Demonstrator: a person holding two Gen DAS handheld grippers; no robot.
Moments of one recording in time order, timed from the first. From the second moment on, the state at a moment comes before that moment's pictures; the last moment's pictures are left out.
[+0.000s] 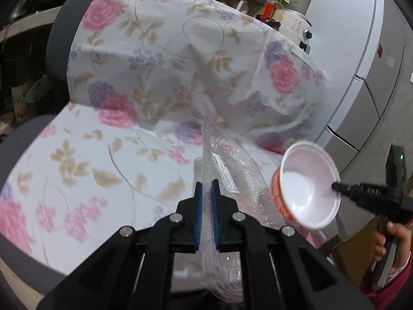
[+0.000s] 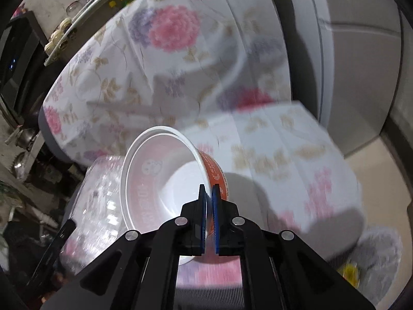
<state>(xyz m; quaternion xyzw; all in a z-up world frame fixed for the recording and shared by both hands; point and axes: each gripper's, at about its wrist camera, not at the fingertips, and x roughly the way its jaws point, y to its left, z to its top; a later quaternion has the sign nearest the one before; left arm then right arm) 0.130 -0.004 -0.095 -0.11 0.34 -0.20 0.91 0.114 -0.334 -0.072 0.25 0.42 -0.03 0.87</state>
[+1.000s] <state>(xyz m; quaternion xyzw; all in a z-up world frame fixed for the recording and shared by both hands) 0.181 -0.035 -0.148 0.00 0.45 -0.20 0.87 0.093 -0.343 -0.097 0.18 0.41 -0.11 0.89</state>
